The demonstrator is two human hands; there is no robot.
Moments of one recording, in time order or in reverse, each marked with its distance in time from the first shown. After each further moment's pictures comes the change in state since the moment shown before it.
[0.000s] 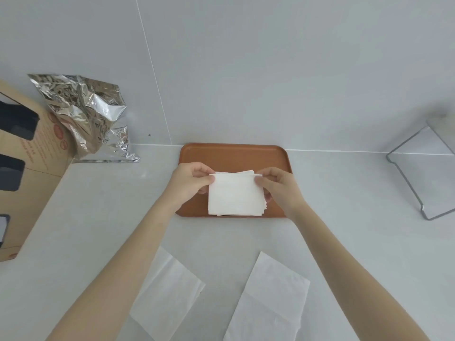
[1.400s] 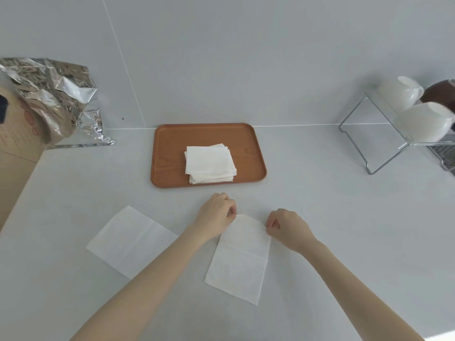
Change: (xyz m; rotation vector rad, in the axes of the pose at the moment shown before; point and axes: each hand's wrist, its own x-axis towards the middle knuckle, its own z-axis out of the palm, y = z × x) left_hand -0.085 -0.057 0.121 0.736 -0.305 0.351; right_hand -0.141 0.087 -0.052 -0.879 -0.075 0.142
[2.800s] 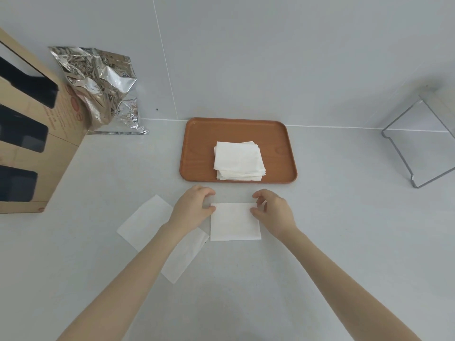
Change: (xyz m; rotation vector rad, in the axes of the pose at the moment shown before) left_hand -0.048 -0.061 -0.054 -0.146 0.157 -0.307; right_hand 0.044 -0.069 0.031 0.268 0.137 -0.200
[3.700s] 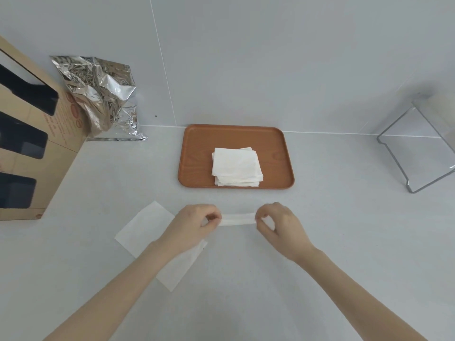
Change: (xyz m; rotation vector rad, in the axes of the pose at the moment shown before) left_hand -0.029 0.013 -0.008 -0.091 -0.047 0.233; right_hand -0.035 -0.003 -0.024 -0.074 0.049 -0.350
